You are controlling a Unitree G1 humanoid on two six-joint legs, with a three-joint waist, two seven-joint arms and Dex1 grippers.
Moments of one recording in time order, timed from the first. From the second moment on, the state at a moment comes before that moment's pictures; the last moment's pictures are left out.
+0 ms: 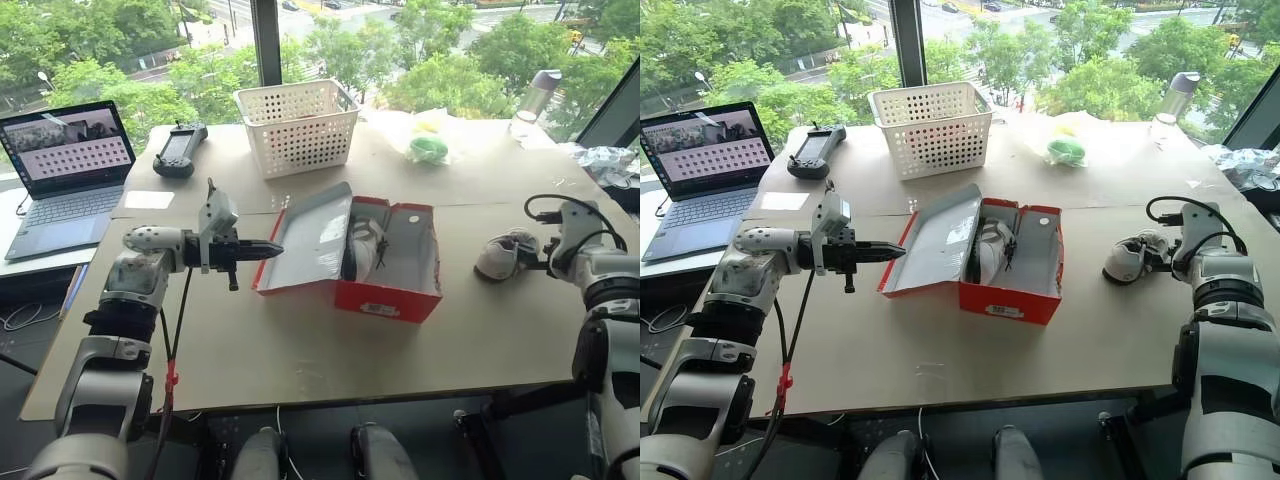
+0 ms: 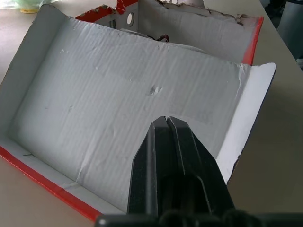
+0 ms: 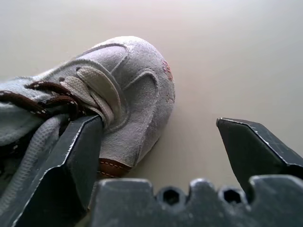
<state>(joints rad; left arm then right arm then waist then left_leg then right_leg) -0.77 0.60 -0.05 0.48 -0.30 0.25 -1.33 -1.13 -0.78 -0.17 1.24 0.01 0.40 0.35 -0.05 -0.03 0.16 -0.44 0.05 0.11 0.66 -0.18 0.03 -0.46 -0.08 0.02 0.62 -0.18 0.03</state>
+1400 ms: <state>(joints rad) -0.72 0.61 -0.04 0.40 -0.31 0.27 -1.31 -0.91 -0.47 -0.05 -0.05 1.03 1.61 0.03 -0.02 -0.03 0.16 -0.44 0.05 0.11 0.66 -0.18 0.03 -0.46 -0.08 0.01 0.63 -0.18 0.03</state>
